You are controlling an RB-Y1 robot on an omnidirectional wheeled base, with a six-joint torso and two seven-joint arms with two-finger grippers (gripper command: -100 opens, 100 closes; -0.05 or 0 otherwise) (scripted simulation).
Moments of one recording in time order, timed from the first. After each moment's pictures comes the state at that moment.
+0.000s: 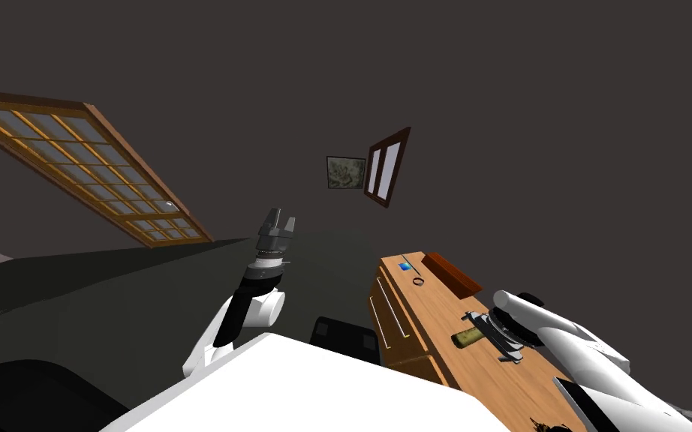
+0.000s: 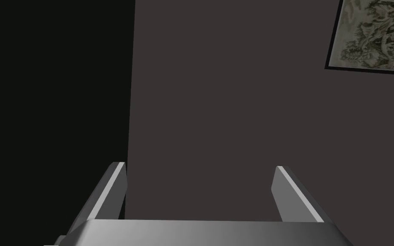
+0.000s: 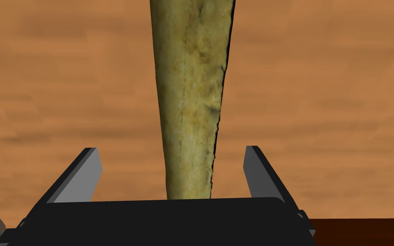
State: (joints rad) left arm 0.51 0.04 0.01 -2.40 -0.08 -0.40 0.06; right arm -0.34 -0.86 -0.08 -0.58 -0.75 1.22 0.99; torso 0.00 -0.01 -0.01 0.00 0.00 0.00
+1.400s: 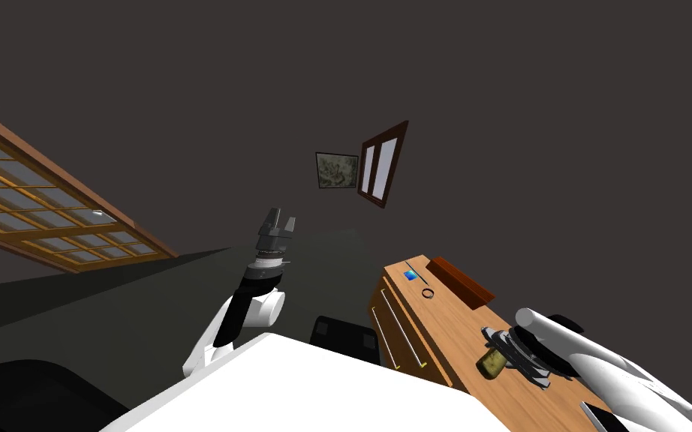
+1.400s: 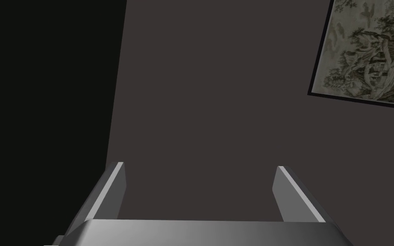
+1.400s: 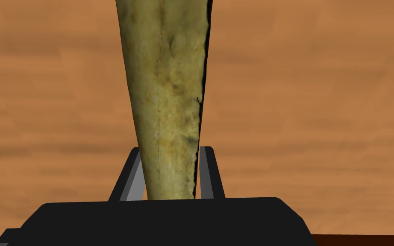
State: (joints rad) left arm 0.51 0.04 0.01 -2.40 -0.08 -0.40 0.06; right arm -0.25 -0.88 -0.16 -0.55 -0.78 1.16 1.22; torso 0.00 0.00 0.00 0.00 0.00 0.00
